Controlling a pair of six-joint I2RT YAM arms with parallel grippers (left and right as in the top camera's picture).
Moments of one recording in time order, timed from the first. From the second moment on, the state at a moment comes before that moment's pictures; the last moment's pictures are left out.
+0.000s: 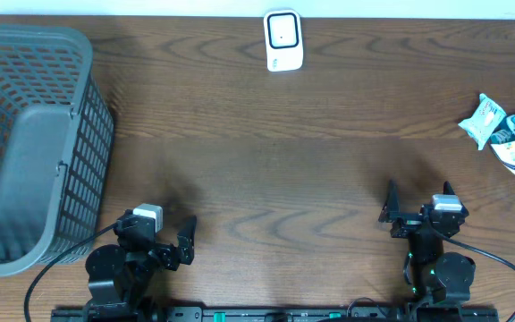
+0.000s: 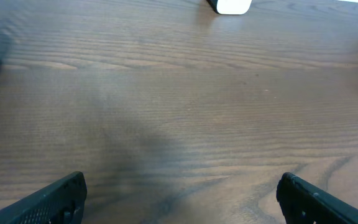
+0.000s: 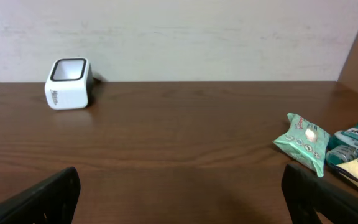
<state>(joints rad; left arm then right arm) 0.06 0.01 0.19 -0.67 0.36 -0.03 -0.01 0.01 0.01 -0.07 0.03 0.01</state>
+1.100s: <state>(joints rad) -0.08 0.01 0.19 -0.21 0.24 -0.03 -0.01 0.01 0.01 -0.07 0.03 0.01</state>
